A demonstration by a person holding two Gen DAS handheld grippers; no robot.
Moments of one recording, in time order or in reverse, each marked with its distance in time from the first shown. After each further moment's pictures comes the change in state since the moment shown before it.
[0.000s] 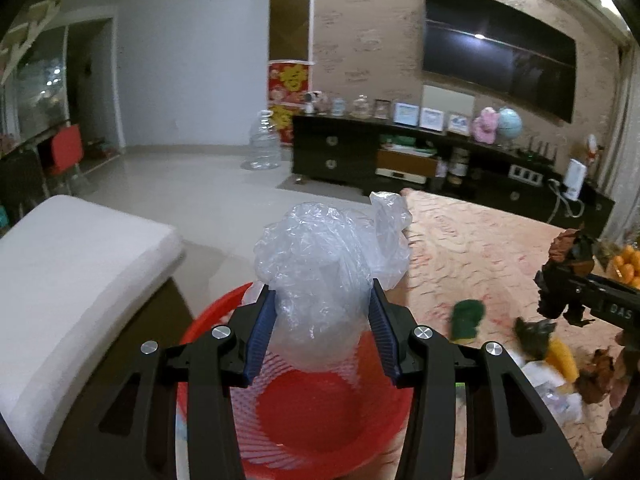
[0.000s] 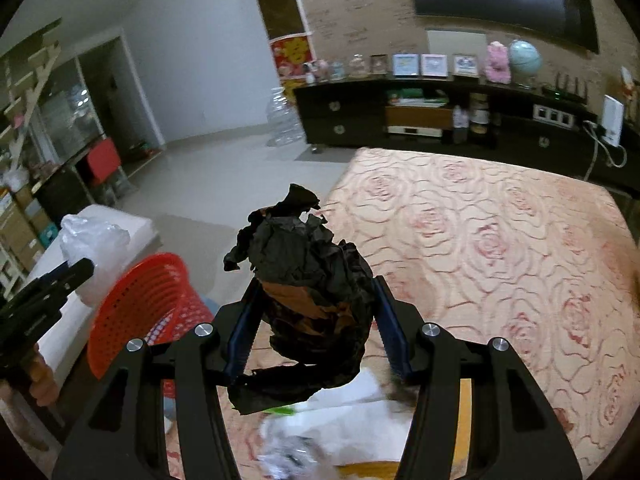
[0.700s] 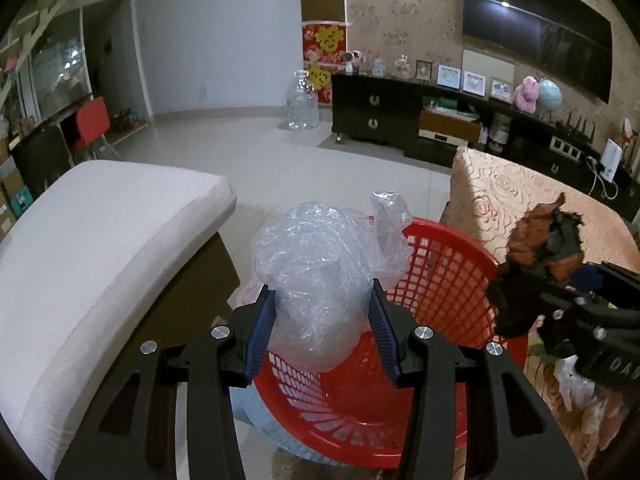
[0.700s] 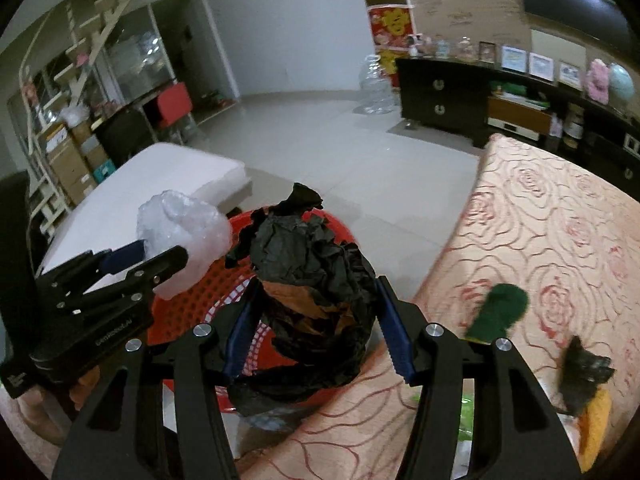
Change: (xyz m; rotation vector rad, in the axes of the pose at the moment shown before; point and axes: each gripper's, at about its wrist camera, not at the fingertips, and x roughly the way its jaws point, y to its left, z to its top) left arm 0.028 0.061 -0.027 -0.010 0.145 0.103; right arm 0.063 0.142 -0.019 -0.181 0.114 0.217
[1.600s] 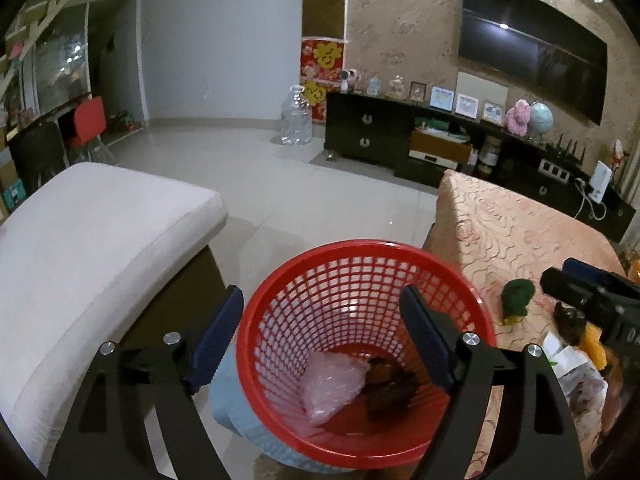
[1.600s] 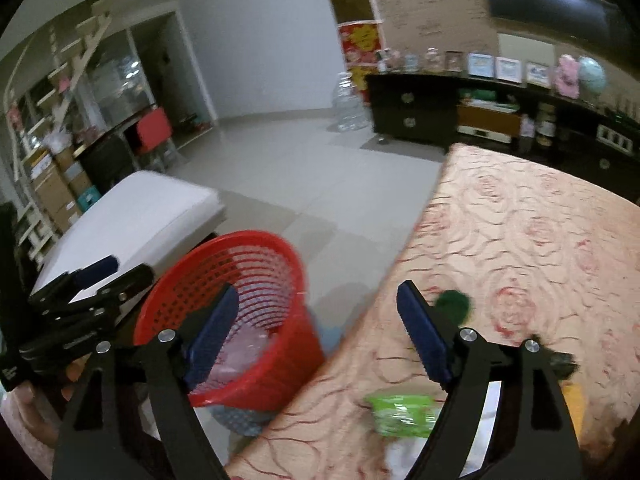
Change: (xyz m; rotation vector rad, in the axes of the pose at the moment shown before) left arm -0.020 -0.005 0.008 -0.040 -0.074 -0.051; right arm -0.051 -0.057 -0.001 0.106 -0.099 -0.106
